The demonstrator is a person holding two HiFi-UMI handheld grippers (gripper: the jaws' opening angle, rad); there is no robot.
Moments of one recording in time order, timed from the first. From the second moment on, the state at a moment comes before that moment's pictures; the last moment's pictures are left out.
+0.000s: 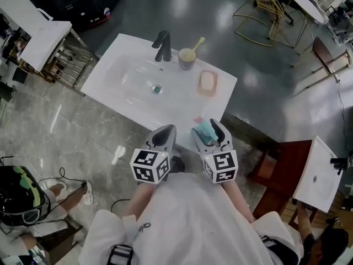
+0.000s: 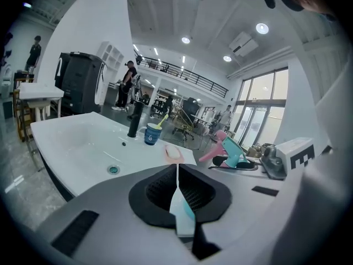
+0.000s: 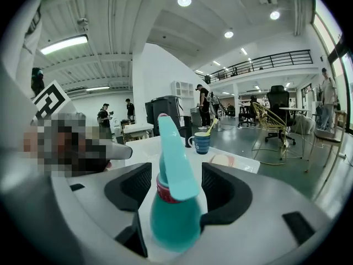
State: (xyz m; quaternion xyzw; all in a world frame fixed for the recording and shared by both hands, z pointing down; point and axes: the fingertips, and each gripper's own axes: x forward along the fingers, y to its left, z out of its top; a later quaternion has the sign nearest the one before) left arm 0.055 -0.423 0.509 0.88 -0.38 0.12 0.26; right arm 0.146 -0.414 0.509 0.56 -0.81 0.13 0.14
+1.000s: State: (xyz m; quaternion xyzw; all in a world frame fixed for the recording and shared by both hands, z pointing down) left arm 0.040 -0.437 0.515 0.88 -0.39 0.13 0.25; right arm 0.140 -0.427 0.533 0.56 -0.80 0.12 0.18
